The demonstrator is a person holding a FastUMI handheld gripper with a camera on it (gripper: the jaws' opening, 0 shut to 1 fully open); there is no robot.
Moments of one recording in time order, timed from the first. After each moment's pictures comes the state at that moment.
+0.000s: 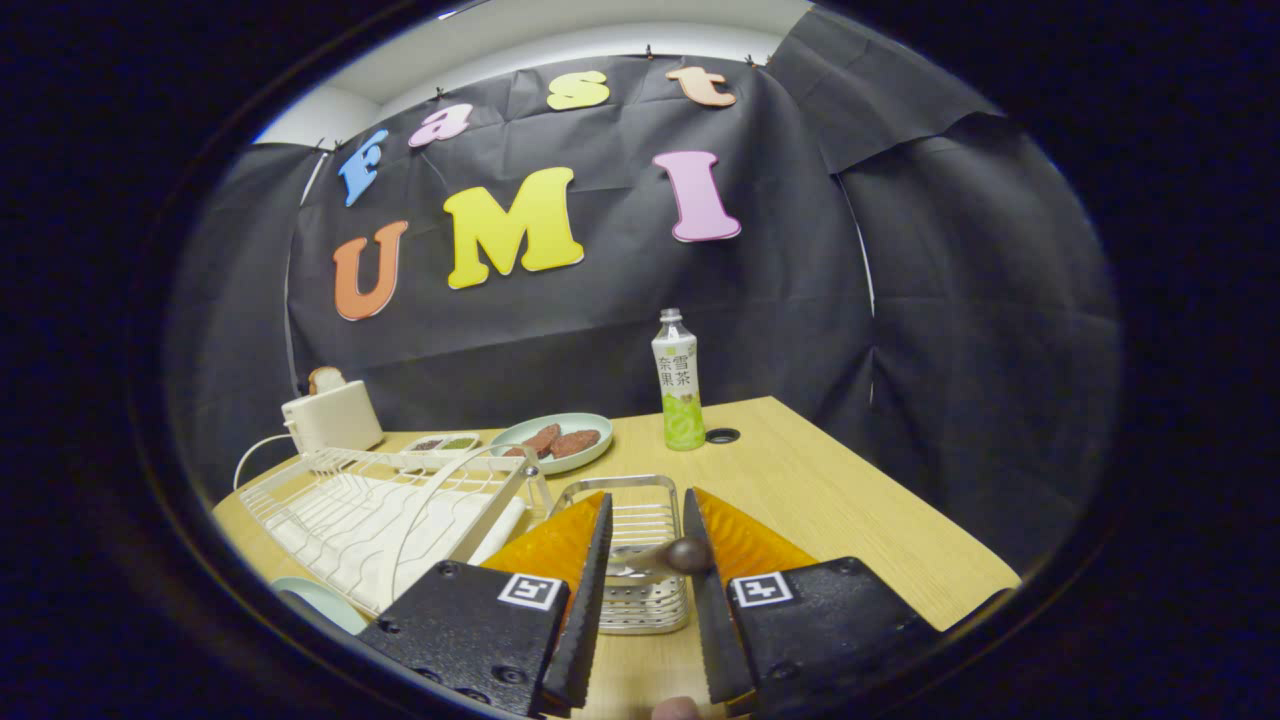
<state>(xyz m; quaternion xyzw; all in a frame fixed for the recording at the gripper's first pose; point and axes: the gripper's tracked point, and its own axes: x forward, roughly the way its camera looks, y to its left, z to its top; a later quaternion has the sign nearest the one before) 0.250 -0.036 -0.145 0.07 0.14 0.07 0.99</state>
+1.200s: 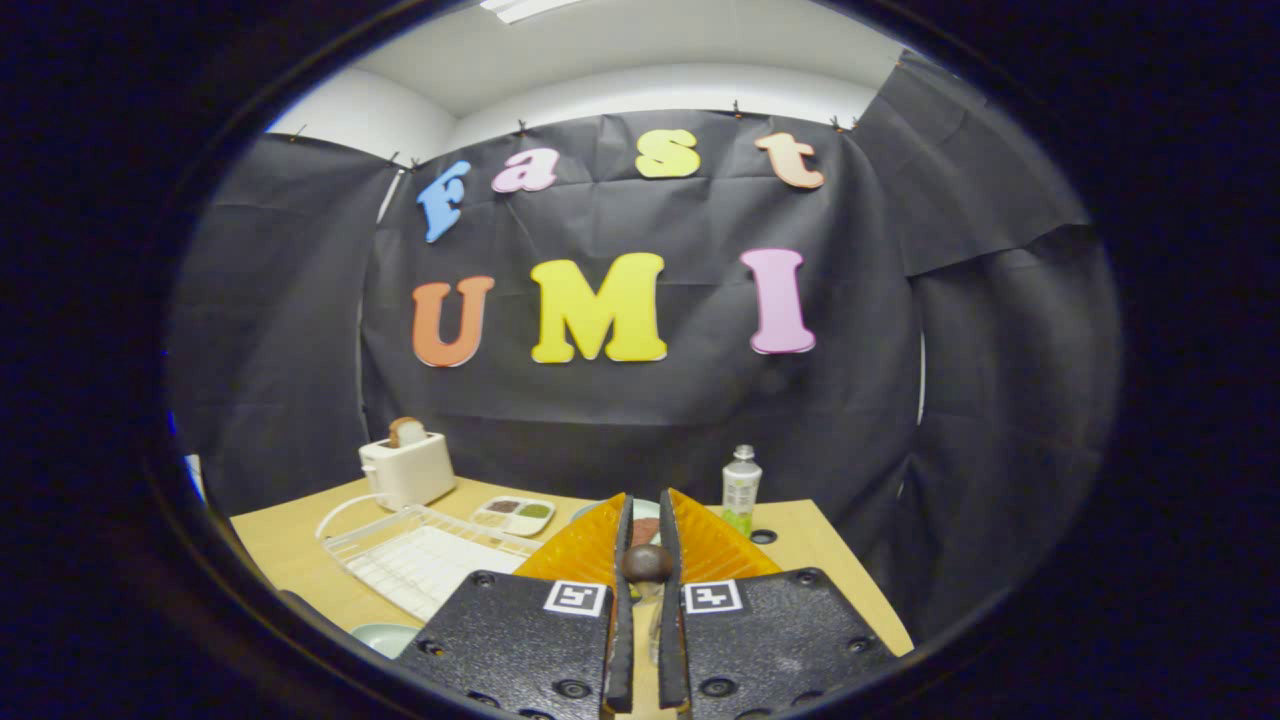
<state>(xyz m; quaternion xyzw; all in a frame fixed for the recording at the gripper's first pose) 0.165 0.031 0.035 0.01 0.07 0.19 0.98</state>
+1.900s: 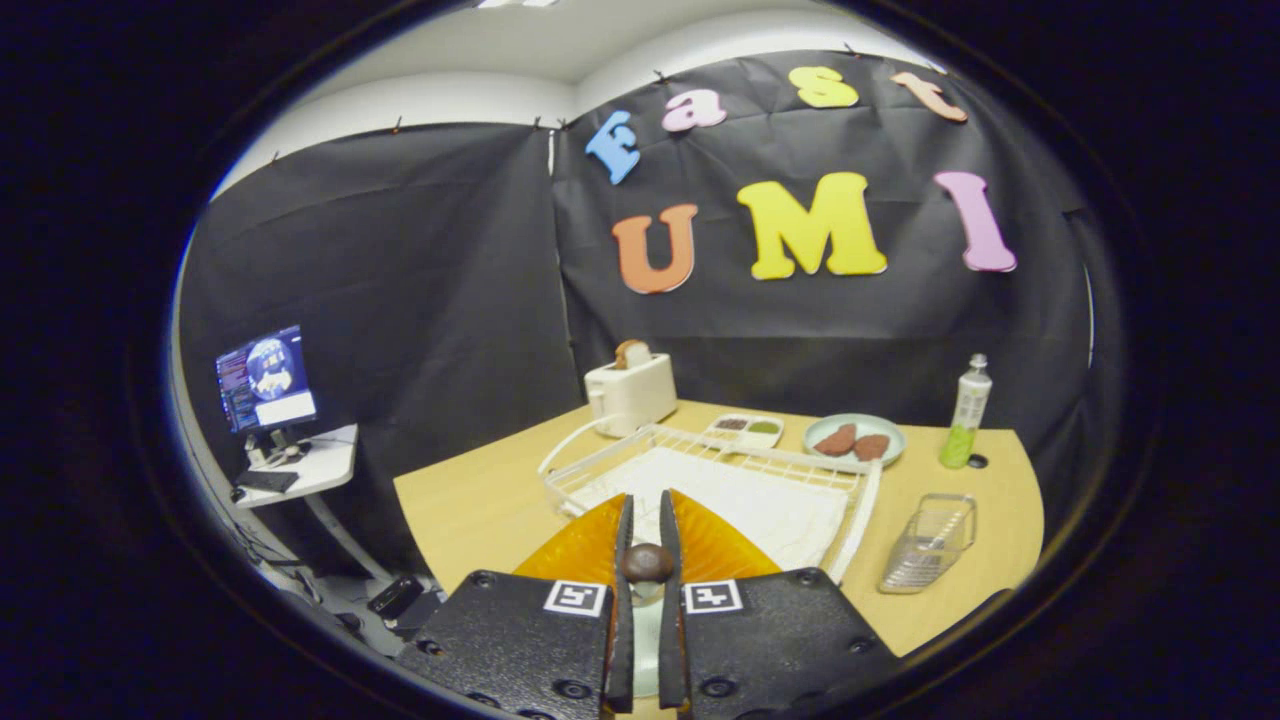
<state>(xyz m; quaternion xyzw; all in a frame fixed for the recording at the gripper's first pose) 0.040 0.165 -0.063 -0.01 0.19 0.44 0.88</state>
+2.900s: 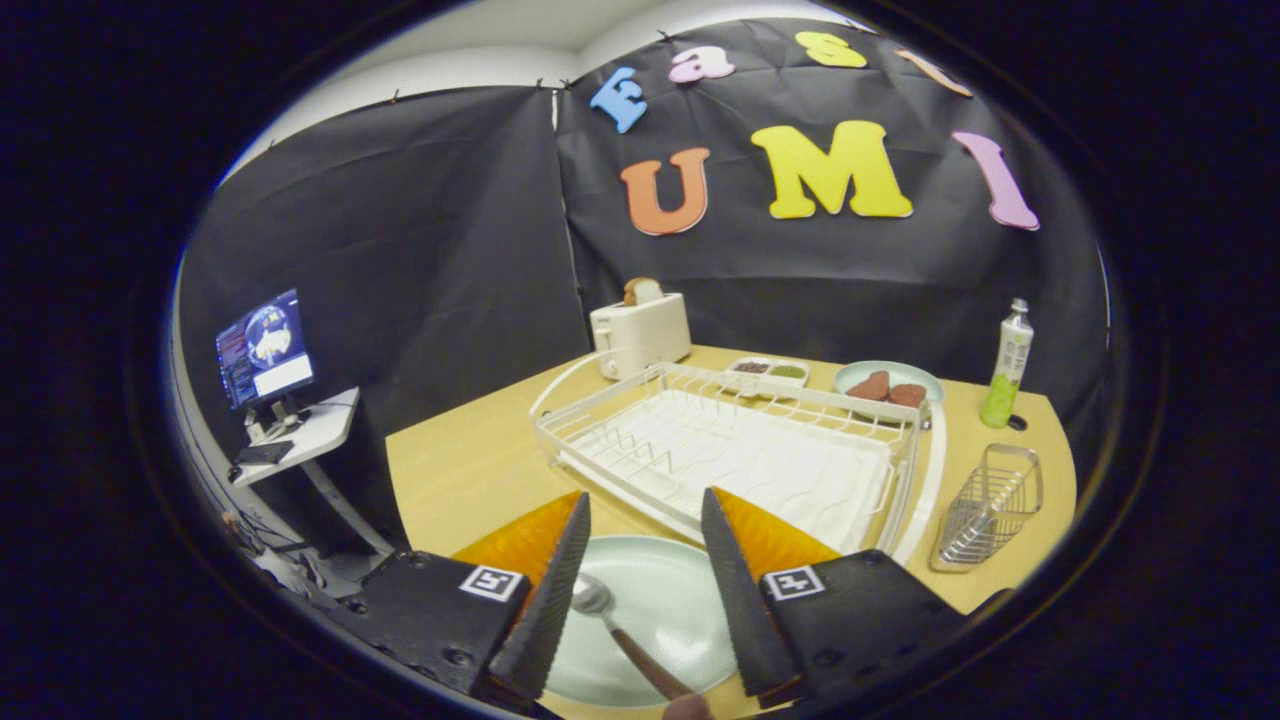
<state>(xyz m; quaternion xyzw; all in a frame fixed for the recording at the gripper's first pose) 0.076 0.174 -0.110 -0.03 0.22 0.41 0.89</state>
